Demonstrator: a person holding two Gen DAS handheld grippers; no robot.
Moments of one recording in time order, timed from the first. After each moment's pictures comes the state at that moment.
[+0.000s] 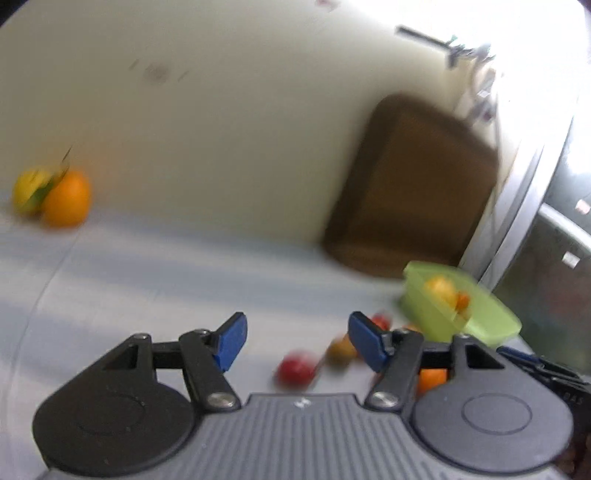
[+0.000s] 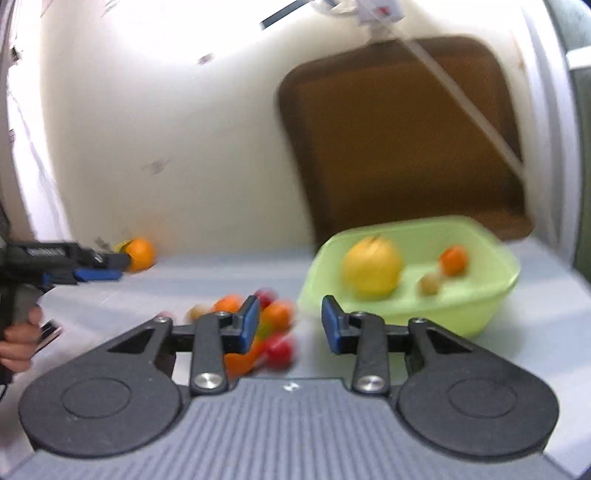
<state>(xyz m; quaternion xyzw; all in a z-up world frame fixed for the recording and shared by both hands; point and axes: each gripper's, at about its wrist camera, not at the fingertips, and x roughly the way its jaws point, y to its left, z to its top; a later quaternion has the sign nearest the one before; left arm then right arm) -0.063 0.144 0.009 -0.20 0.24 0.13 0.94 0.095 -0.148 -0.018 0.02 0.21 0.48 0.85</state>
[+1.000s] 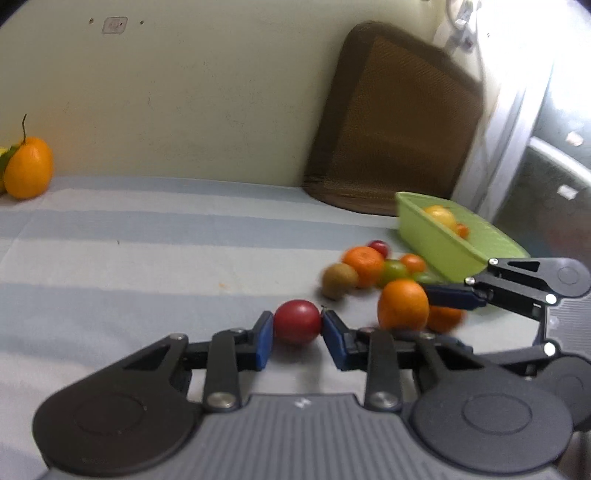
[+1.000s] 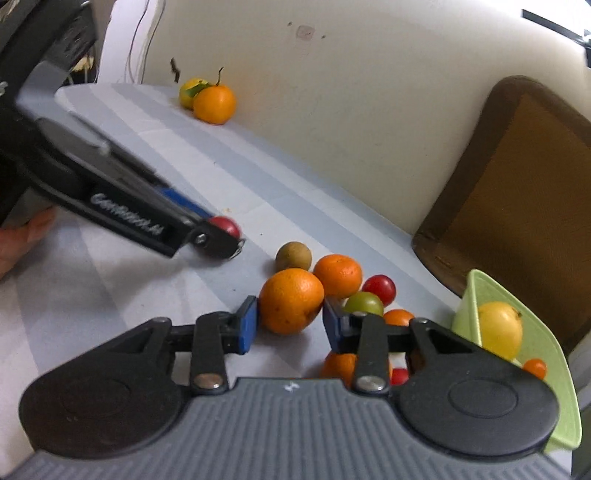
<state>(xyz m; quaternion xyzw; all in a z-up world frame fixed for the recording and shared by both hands) -0.045 0.122 -0.025 -0.16 0.29 0.07 0.94 0.052 -0.032 -0.024 -0.29 0.14 0.53 0.79</state>
